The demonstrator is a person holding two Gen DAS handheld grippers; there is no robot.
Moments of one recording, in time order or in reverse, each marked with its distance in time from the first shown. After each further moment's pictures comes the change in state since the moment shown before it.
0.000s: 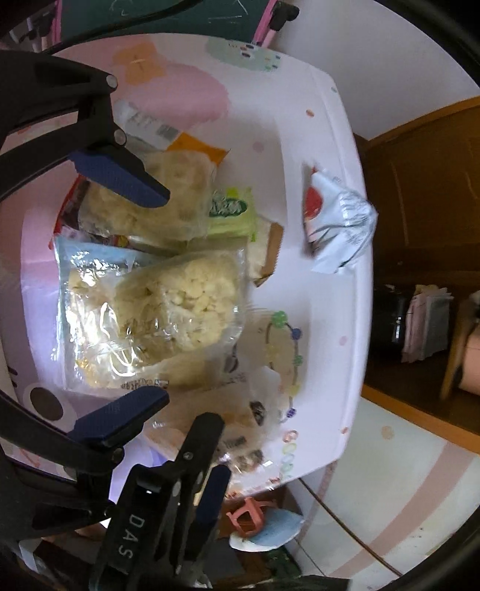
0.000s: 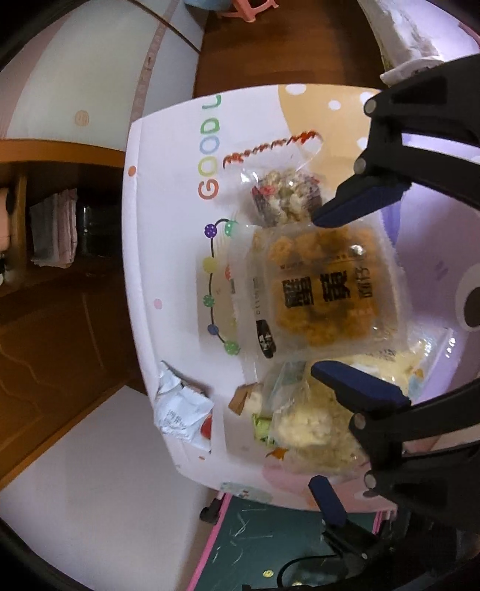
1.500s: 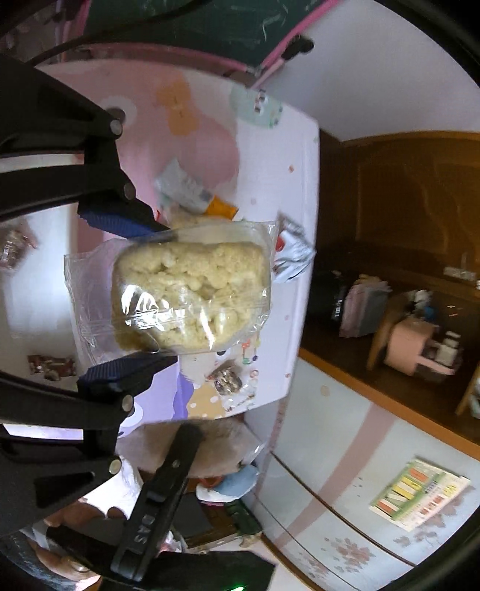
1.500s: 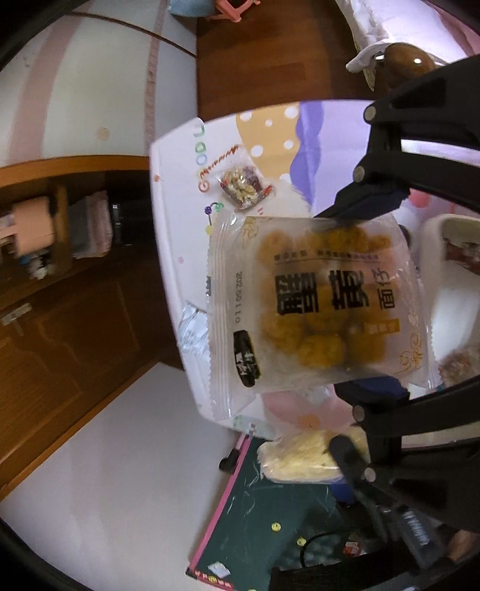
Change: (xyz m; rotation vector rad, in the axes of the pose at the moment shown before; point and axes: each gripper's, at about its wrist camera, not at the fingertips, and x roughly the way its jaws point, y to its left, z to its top) left arm -0.180 0.058 -0.084 -0.066 -0.236 -0.164; right arm -0.138 0.054 -0.073 0.062 -0.156 0.078
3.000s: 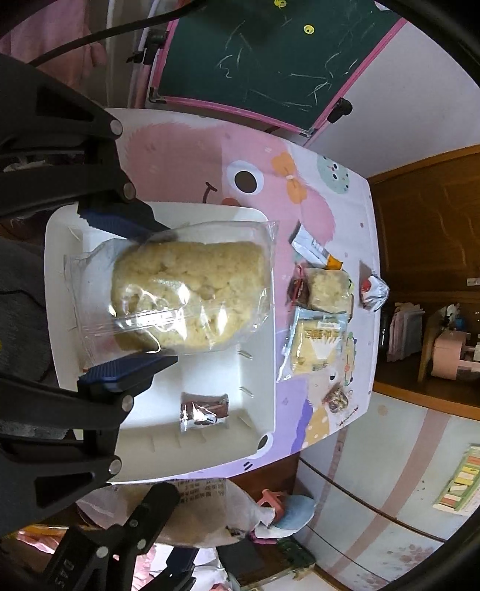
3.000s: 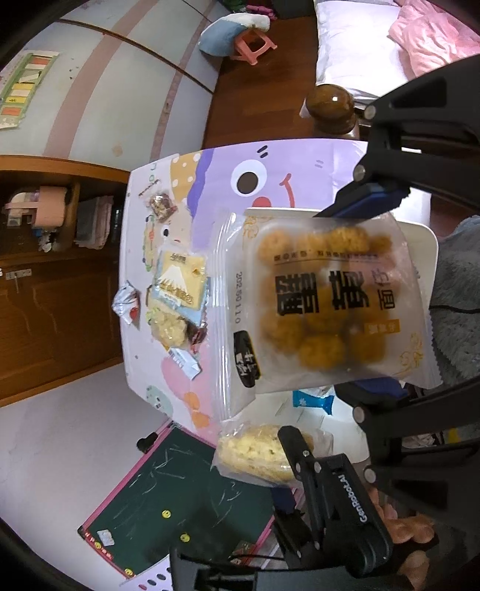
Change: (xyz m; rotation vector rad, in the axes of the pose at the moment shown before) left arm -0.080 -0.009 -0.181 0.088 0.117 0.216; right arm -0.100 0.074 -0.210 -0.193 0.022 -0.179
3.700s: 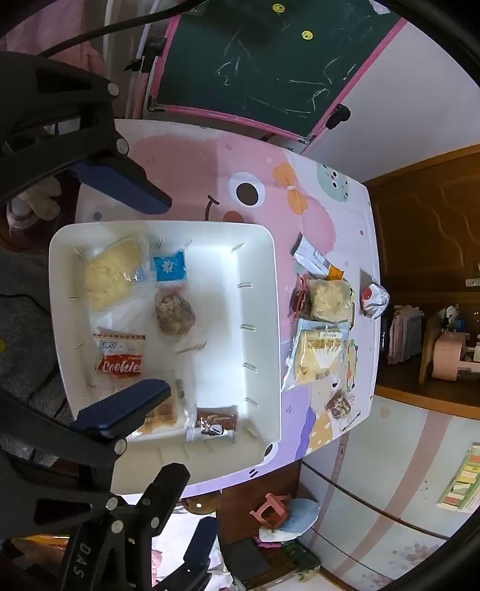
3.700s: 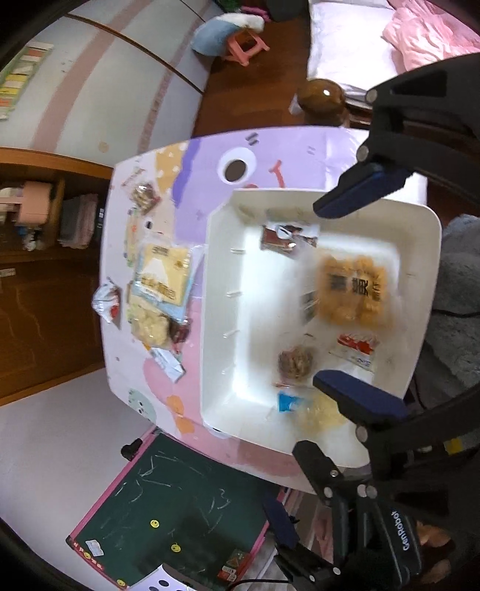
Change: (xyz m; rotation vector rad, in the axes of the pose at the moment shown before) left arm -0.004 0.014 -0.007 0.013 -0.006 0.017; right arm 0.021 0.016 0.004 -0.005 0.043 -0.026
